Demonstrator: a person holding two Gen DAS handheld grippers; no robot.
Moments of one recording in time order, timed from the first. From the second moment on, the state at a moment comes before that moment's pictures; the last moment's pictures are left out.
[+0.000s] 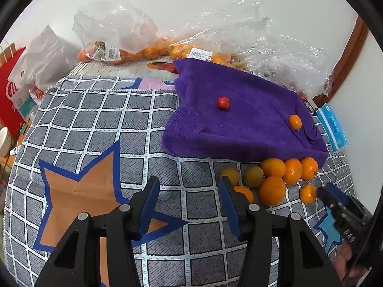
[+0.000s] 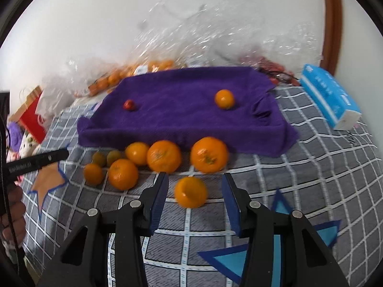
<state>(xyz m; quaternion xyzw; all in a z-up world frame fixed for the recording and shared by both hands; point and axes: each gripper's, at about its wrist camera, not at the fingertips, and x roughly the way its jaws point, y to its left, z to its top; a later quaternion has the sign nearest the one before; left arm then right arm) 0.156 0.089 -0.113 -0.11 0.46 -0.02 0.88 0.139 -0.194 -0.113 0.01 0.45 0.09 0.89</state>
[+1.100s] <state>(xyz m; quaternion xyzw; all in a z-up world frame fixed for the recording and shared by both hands) 0.155 0.027 -0.148 -0.06 0.46 -0.07 0.88 0.114 -0.232 -0.140 0.01 0.43 0.06 0.90</state>
